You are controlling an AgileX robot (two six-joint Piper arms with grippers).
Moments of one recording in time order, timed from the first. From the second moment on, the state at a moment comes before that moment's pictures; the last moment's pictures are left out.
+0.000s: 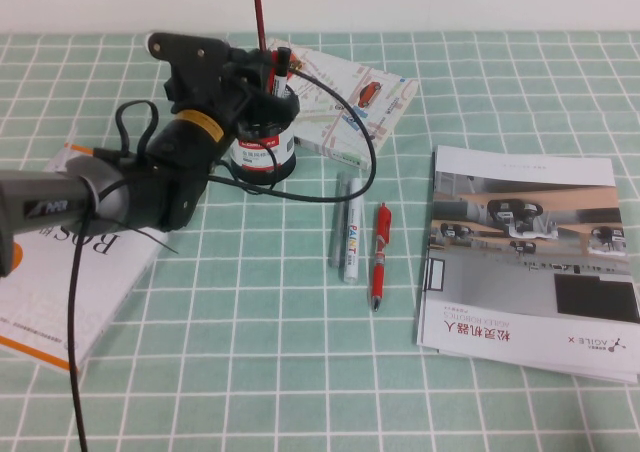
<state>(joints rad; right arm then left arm) 0.07 -0.02 0.03 0.15 0.34 -0.01 -0.40 2.10 -1.30 0.10 -0.73 -0.17</state>
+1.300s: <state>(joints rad) 0.07 -0.02 0.03 0.15 0.34 -0.01 -0.47 1.72 -1.15 0.23 -0.37 -0.15</state>
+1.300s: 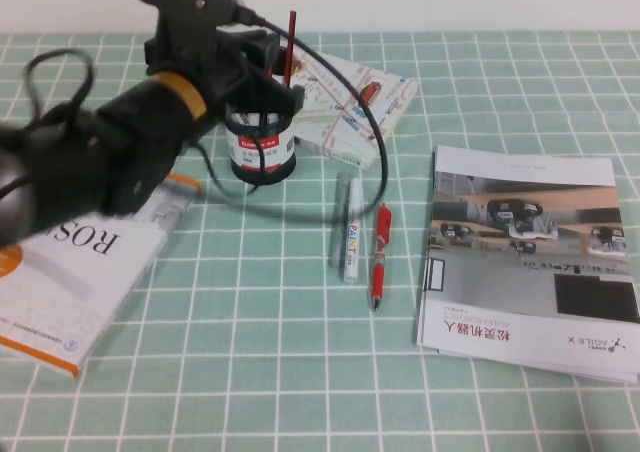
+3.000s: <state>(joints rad) 0.07 -0.02 0.03 0.15 0.34 -0.01 -0.30 0.78 -0.39 0.05 -0.25 -0.10</state>
